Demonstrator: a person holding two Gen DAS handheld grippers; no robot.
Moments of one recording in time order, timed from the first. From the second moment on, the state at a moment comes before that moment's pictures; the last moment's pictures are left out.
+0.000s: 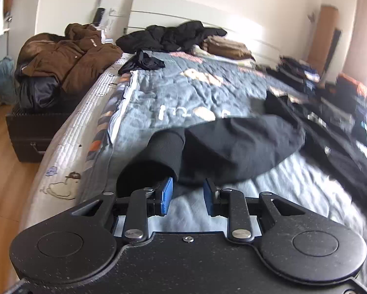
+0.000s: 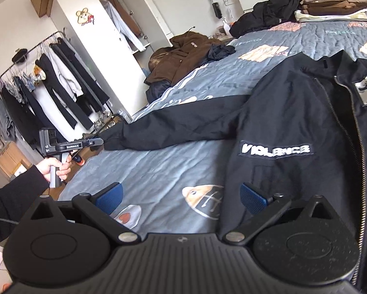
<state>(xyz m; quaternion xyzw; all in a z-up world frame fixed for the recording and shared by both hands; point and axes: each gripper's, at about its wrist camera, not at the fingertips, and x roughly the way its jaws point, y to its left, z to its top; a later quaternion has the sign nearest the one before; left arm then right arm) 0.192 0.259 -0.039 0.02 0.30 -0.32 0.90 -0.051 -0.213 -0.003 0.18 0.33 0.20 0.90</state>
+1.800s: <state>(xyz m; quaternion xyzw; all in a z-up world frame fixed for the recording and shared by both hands) 0.225 0.170 -0.108 -0.31 0.35 -0.10 0.88 -0.077 -0.168 0.023 0.21 0.31 0.19 0.91</state>
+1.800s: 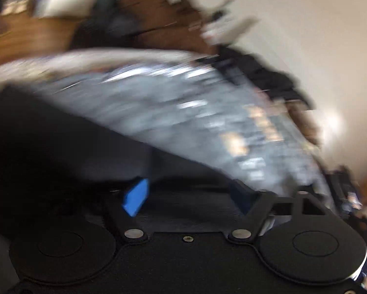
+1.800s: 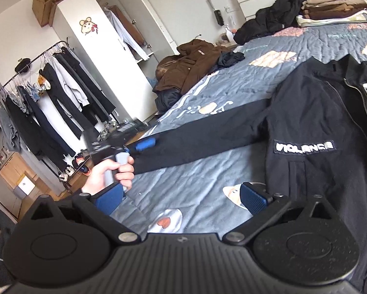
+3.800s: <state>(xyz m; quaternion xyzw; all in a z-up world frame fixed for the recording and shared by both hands) 0.146 -0.055 0.069 -0.05 0.14 -0.09 0.98 -0.077 -0.326 0.041 0.21 0.24 0.17 0.93</state>
